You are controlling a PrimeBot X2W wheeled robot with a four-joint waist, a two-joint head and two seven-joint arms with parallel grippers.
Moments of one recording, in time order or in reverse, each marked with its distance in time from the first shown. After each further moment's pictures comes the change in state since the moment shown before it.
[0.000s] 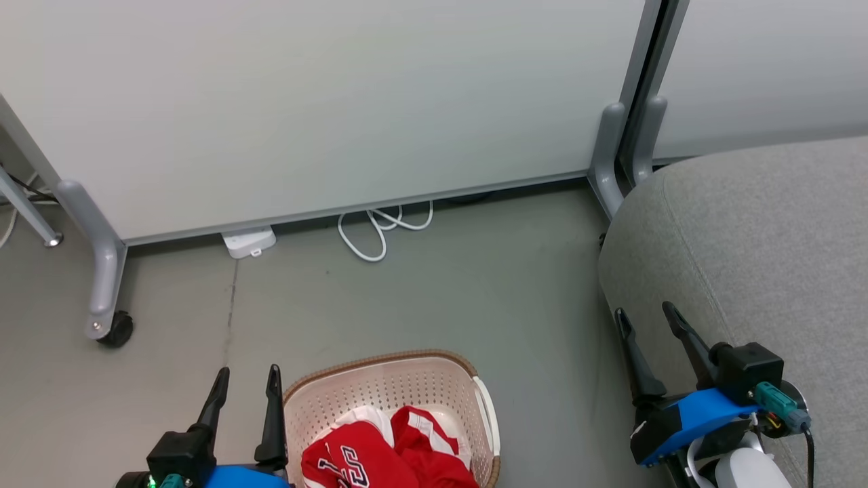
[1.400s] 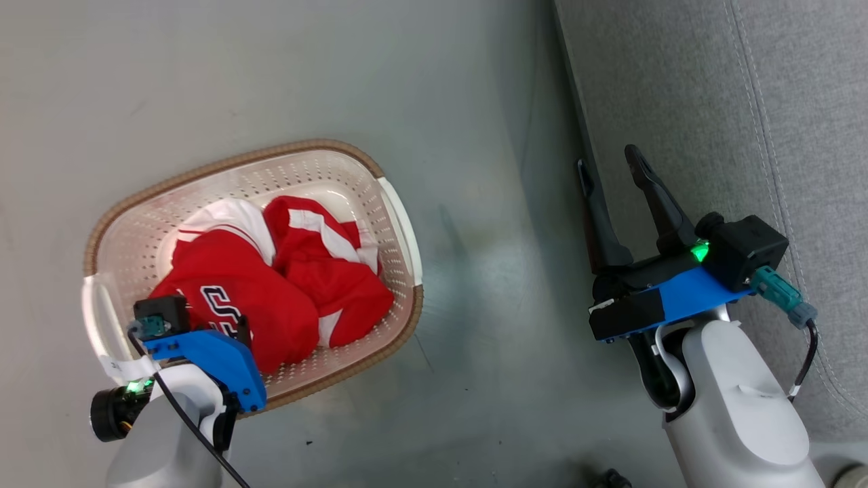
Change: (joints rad) left arm -0.552 0.075 -0.019 0.715 -0.136 0.058 0.295; right arm -0.312 -0.002 0.134 -0.010 0.126 0.000 -0.090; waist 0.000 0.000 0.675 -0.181
